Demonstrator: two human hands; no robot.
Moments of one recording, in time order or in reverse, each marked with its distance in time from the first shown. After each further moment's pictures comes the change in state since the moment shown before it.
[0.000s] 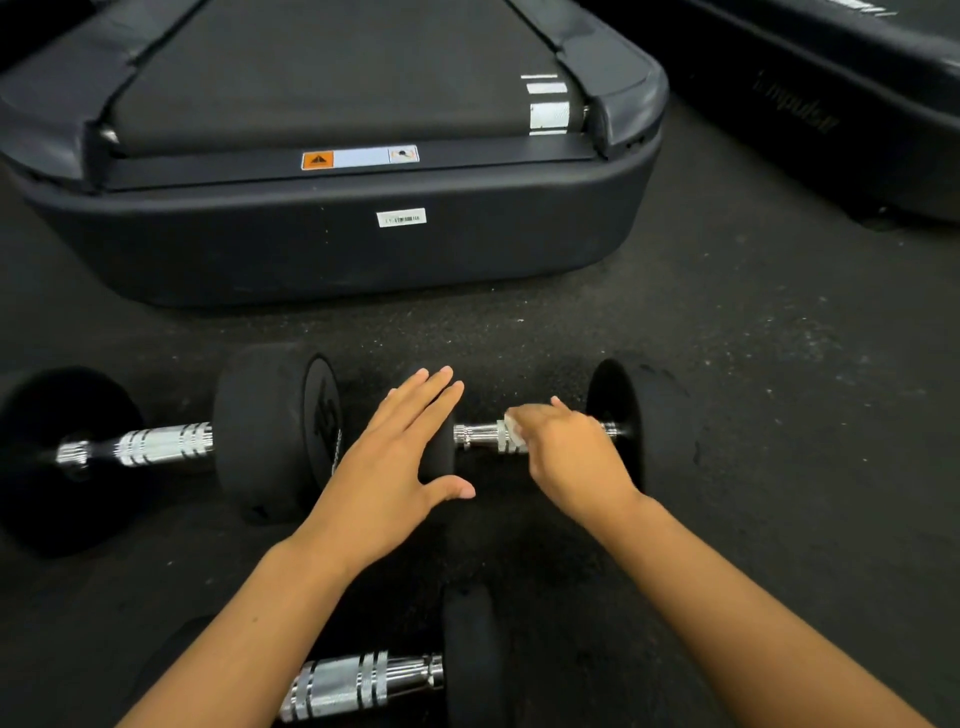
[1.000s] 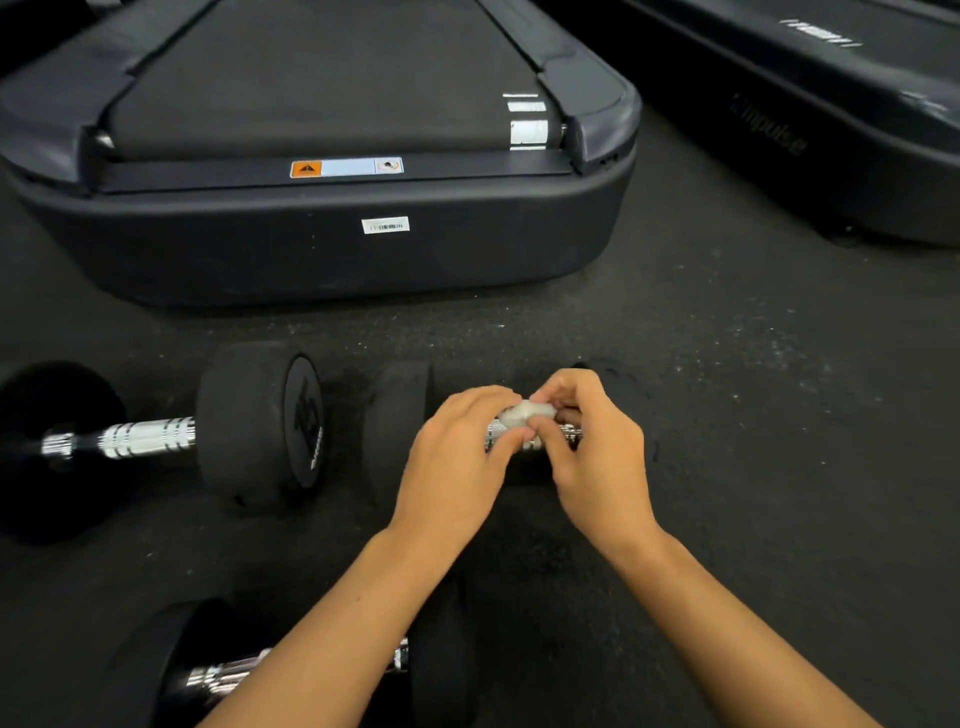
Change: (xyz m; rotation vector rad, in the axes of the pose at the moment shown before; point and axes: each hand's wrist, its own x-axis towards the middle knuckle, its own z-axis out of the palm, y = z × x) left_hand 0.023 0.073 0.028 -0.238 0.355 -0.036; right_hand -0.043 -0.008 -0.048 0.581 0.411 0.036
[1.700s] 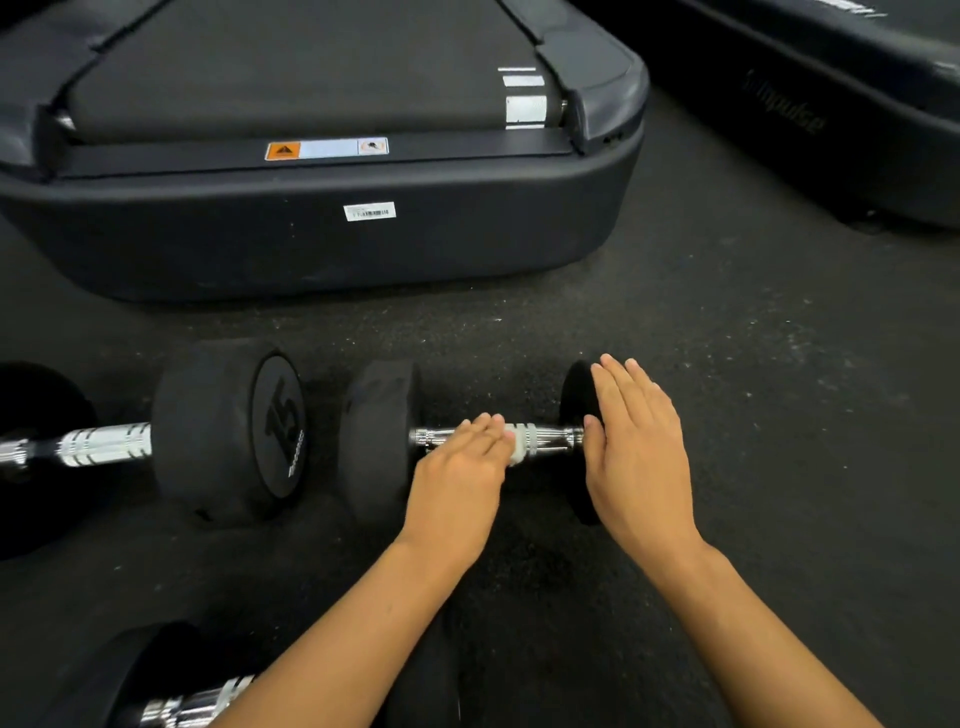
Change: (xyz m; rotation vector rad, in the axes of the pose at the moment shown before) left_hand -0.004 -0.048 0.061 0.366 -0.051 0.230; right_hand 0.004 0.060 -0.008 -0.737 0.053 -0.024
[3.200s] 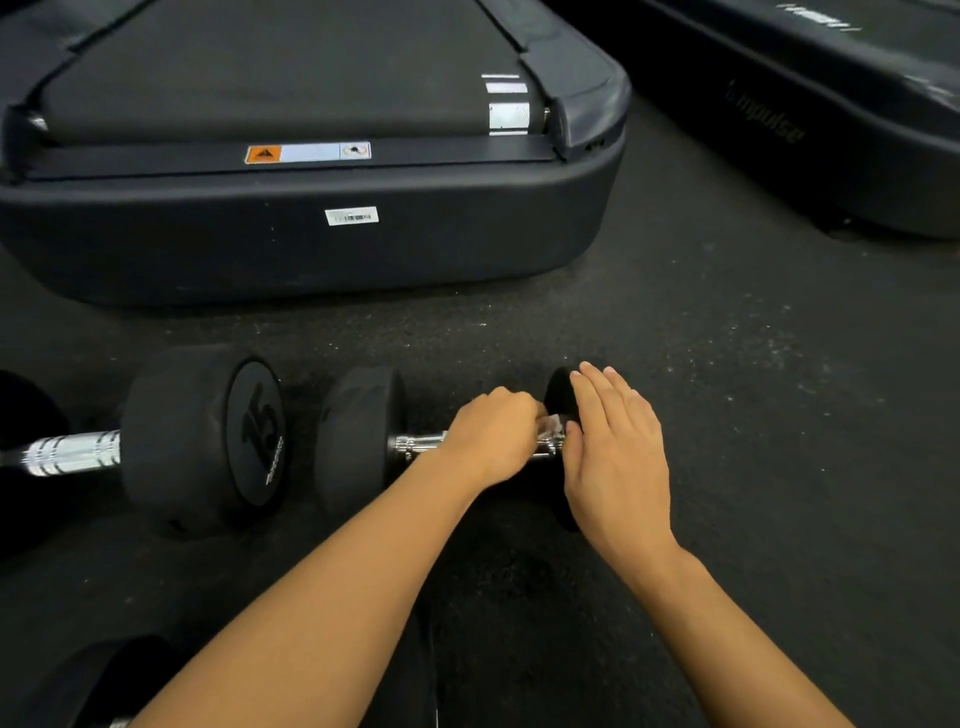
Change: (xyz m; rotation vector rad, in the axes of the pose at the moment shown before) left_hand 0.081 0.023 -0.003 -0.103 -0.613 -0.175; right_hand -0.001 0.003 0.002 -0.053 0.007 -0.014
